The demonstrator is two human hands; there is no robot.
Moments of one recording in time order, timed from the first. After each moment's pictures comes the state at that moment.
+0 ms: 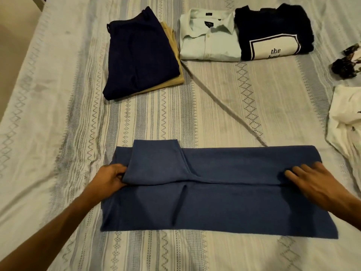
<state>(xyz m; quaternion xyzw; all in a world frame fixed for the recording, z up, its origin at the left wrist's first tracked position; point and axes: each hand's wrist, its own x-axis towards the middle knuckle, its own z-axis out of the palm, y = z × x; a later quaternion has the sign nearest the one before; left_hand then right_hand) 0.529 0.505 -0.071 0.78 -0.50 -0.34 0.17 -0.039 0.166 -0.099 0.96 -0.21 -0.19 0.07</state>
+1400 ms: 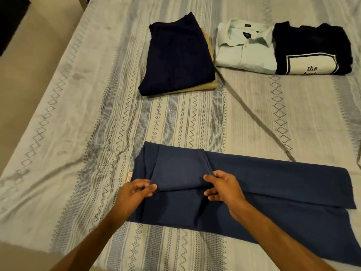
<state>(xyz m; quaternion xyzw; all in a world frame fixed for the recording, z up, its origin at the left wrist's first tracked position) 0.474 0.565 -0.091 0.79 -0.13 -0.41 0.43 0.256 0.347 -0.065 0.45 -0.57 0.01 -0.68</state>
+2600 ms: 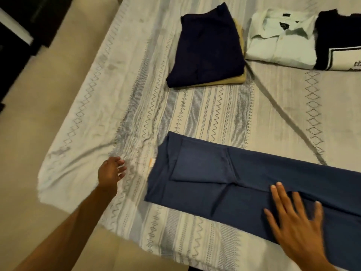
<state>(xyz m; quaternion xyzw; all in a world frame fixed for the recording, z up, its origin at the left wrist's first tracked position) 0.561 0.623 -0.059 0.78 0.23 -0.22 0.54 0.091 0.350 -0.109 0.92 -0.39 -0.09 -0.04</state>
